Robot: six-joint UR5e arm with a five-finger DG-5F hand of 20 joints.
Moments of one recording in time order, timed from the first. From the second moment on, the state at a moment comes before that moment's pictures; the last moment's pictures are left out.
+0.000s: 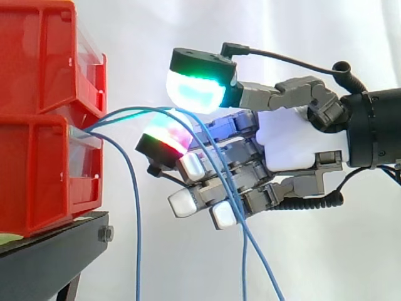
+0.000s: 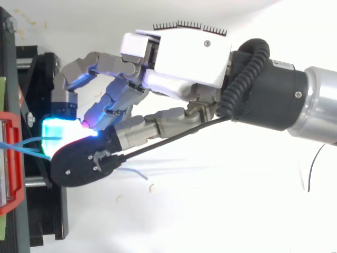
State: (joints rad) arm 0.14 -2.33 -1.00 -3.03 -1.21 -0.01
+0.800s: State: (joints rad) arm 0.14 -2.33 -1.00 -3.04 -1.21 -0.01
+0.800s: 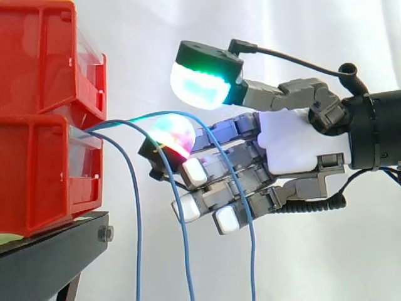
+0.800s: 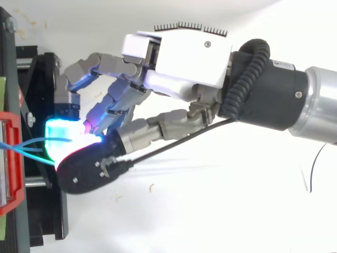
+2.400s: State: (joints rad) arm 0.15 -2.25 -1.04 -3.29 -1.24 -0.01
